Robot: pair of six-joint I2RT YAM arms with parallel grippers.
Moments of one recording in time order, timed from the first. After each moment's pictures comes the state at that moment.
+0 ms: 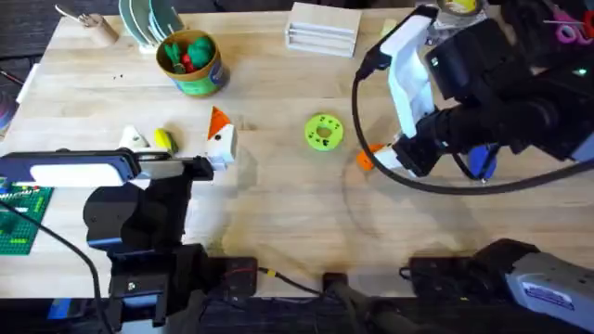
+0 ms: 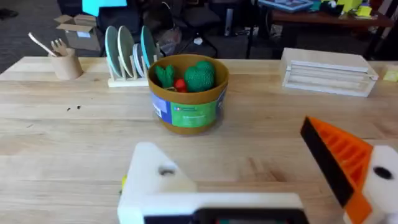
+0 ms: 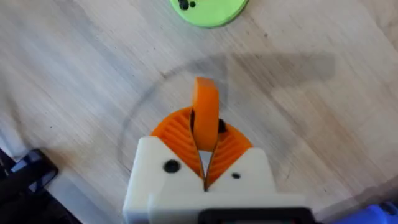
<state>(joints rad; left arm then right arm) 0.12 0.01 0.01 -0.07 0.12 -0.02 0.46 1.19 0.86 -0.88 -0.19 -0.32</state>
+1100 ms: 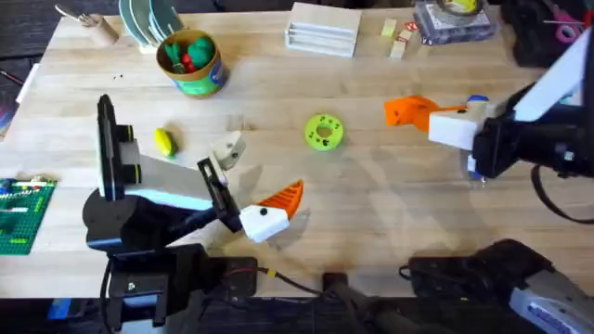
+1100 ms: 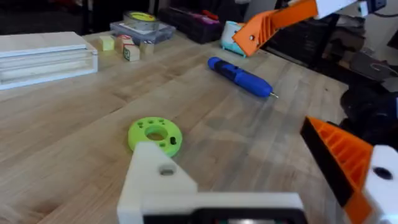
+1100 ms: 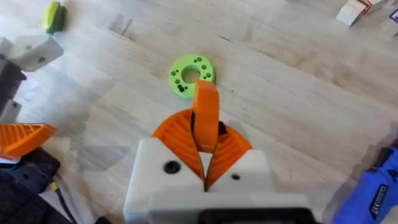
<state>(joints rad) 0.12 0.01 0.01 -0.07 1.18 -0.18 0.38 0.71 0.90 -0.88 -0.20 0.01</state>
